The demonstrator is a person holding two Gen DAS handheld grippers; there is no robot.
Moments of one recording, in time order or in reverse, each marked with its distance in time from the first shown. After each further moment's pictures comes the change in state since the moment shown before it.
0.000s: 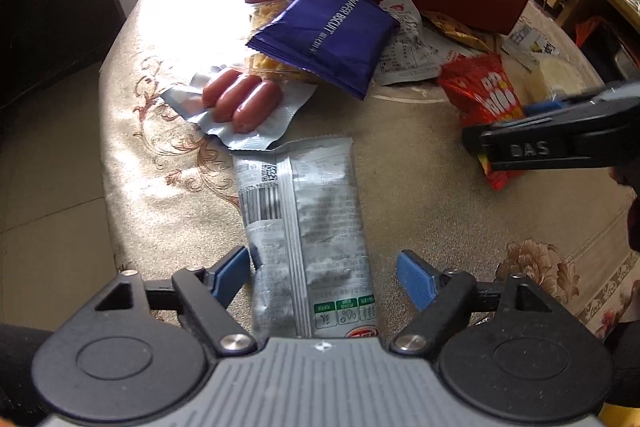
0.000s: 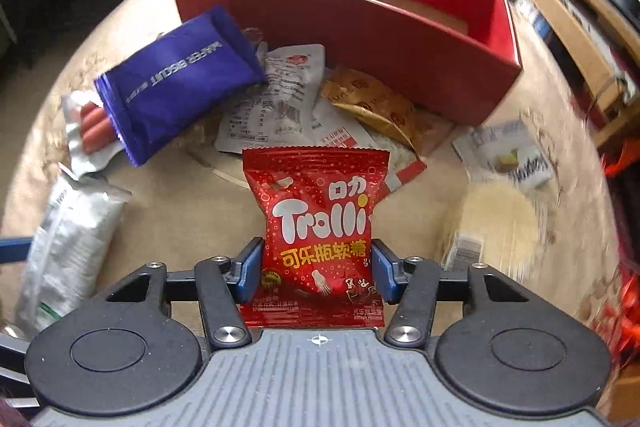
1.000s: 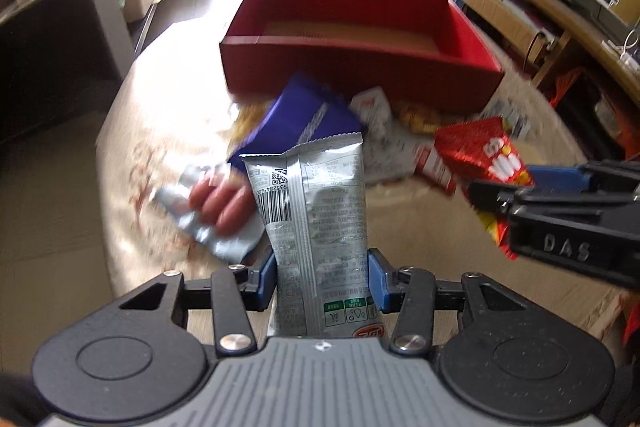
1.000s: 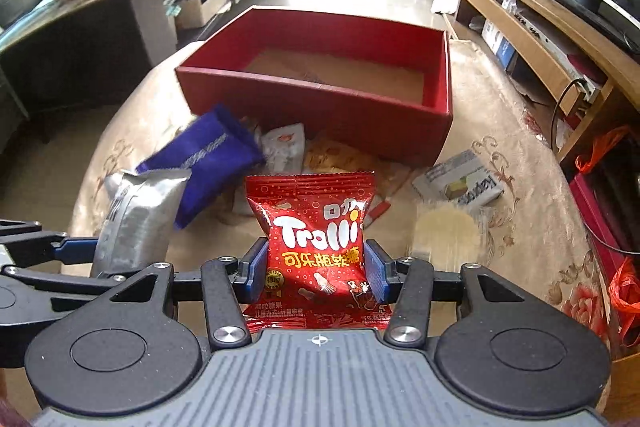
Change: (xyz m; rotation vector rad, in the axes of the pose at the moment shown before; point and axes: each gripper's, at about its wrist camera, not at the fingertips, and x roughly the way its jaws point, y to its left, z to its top) left arm -0.034 -0.016 0.058 -0.003 -0.118 -0.046; right arm -0.064 -0.021 0.005 0.112 -0.175 0.027
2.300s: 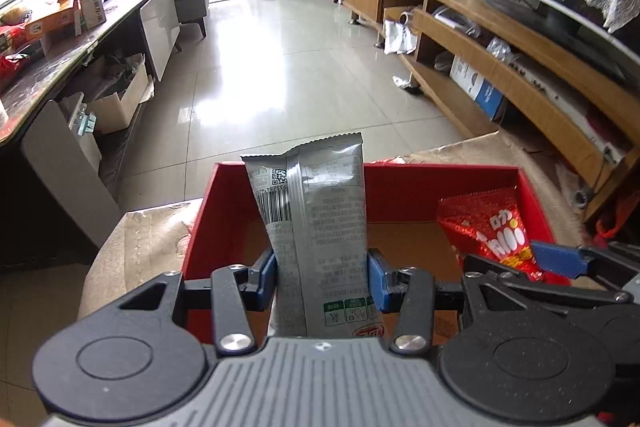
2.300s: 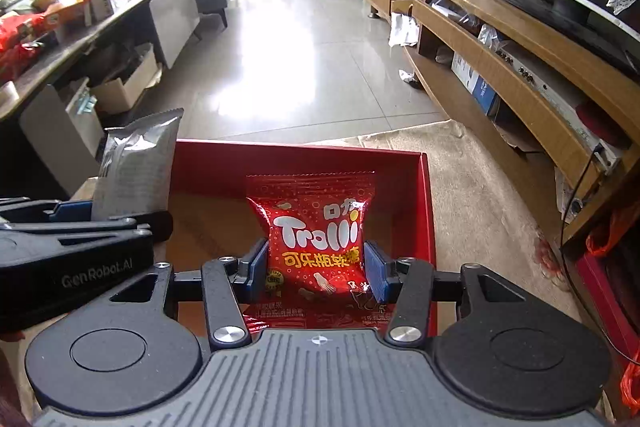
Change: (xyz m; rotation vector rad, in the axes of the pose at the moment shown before) left arm 0.106 -0.016 0.211 0.035 -0.161 0.094; right arm 0.104 -0.047 0.138 0.136 -0.089 -0.073
